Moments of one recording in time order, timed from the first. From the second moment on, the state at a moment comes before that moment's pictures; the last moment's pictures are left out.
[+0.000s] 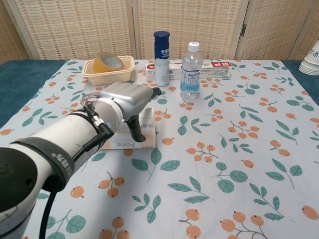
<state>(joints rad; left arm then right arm) -0.92 -1.96 -0.37 -1.58 0.62 1.29 1.19 0.05 -0.94 0.10 -1.75 -1.42 1.48 0.07</state>
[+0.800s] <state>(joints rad) -0.97 -1.96 -0.33 -1.48 0.59 1.28 1.13 0.05 -0.95 0.12 -1.72 -1.42 1.49 0.08</state>
